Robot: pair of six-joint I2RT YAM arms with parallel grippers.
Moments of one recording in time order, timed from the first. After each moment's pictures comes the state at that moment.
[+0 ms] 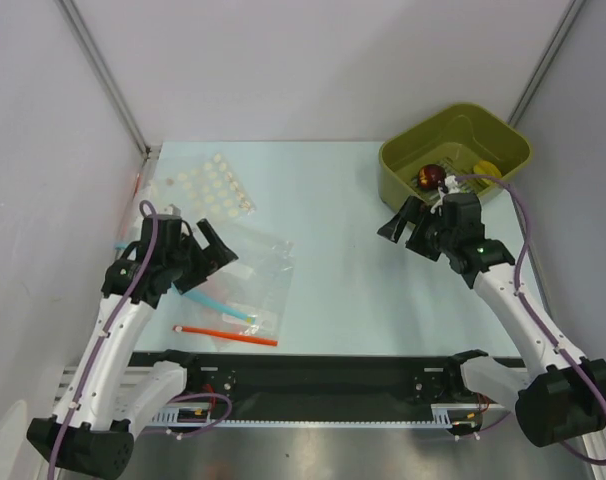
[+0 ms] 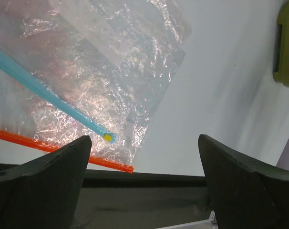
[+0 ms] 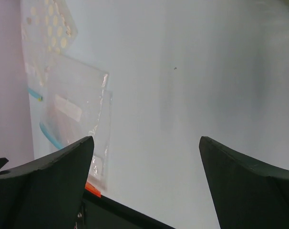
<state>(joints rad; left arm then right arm) -0.20 0.87 0.98 -0.95 0.07 -0.73 0.23 1.07 0.89 -0.43 -0.26 0.65</state>
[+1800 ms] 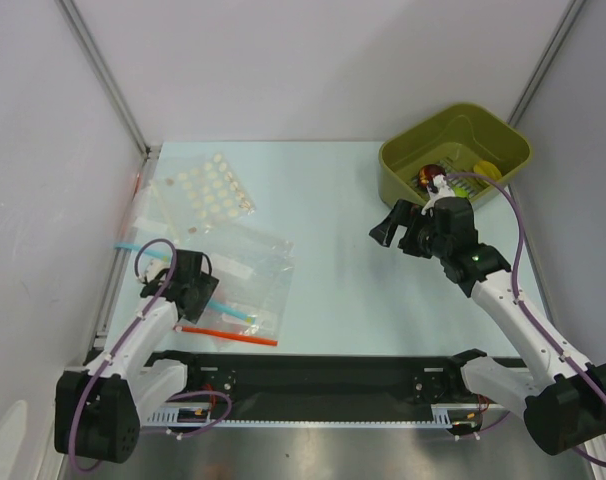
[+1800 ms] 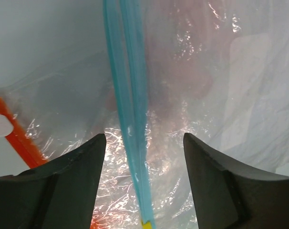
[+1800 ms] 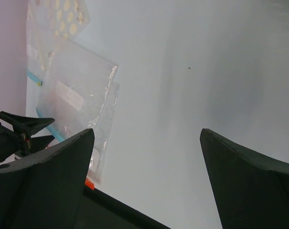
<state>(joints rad) -0.13 0.96 0.48 -0.62 -0.28 -1.21 0.34 1.03 0.87 -0.36 -0.18 0.60</state>
